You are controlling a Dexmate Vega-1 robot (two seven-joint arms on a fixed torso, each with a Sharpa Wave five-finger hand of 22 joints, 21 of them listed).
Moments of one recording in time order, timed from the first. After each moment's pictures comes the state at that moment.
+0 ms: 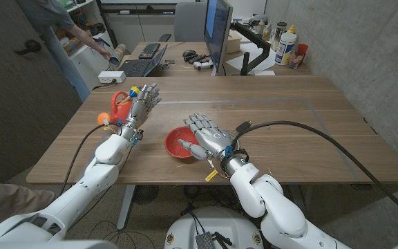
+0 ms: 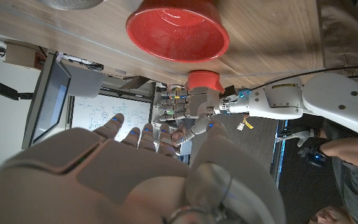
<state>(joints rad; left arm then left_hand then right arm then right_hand) 0.87 0.56 0.36 -1.14 -0.57 -0.63 -0.21 0.04 -0.09 0.08 -0.04 0.41 -0.03 -0.16 0.20 0.18 0.01 -0.06 0.20 0.18 -0.03 -0.03 0.19 0.18 0.09 -0.01 0.19 0.17 -1.20 -0.59 -0.82 -2.28 -1.15 -0.42 0.07 0.34 0.18 0.16 -0.01 0.30 0.02 0.04 0.20 0.18 -0.08 0.04 0.21 0.18 -0.17 -0.02 0.18 0.17 -0.12 0.05 0.20 0.17</state>
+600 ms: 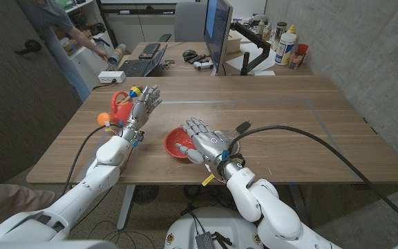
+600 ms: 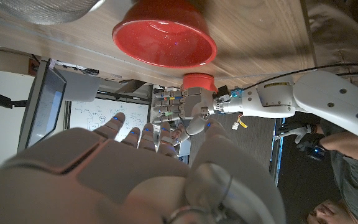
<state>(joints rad) 0.84 0.54 0.37 -1.07 -0.57 -0.67 -0.25 0.04 -0.09 0.08 -0.04 0.41 -0.02 -0.17 0.20 0.18 0.01 -0.06 0.20 0.18 -0.03 -0.03 0.19 0.18 0.09 -0.01 0.19 0.17 -1.19 -0.56 -0.85 -2.23 -1.13 -0.42 0.03 0.34 0.19 0.21 0.01 0.29 0.04 0.03 0.20 0.18 -0.06 0.02 0.21 0.18 -0.17 -0.03 0.18 0.17 -0.10 0.05 0.20 0.17</state>
